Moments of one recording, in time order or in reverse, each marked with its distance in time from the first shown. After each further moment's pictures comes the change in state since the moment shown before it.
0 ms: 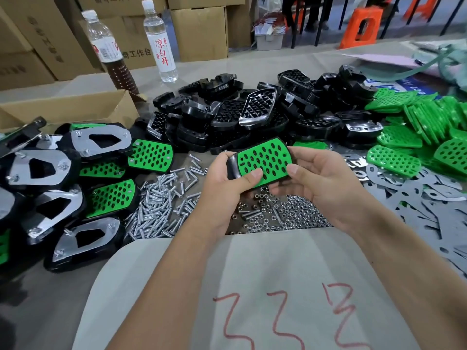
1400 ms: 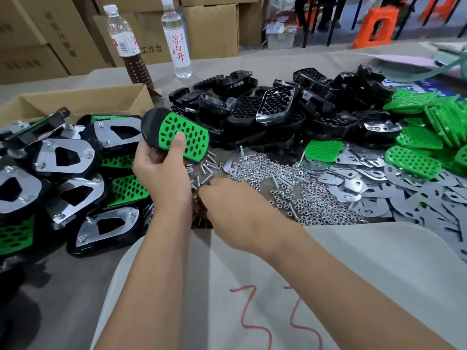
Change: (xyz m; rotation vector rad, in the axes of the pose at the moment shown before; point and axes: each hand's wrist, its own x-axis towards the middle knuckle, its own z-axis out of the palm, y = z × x) left_hand 0.013 0.027 -0.072 -0.077 0.758 0.391; right_hand 0.002 0.000 0.146 -1.418 -0.396 -0.245
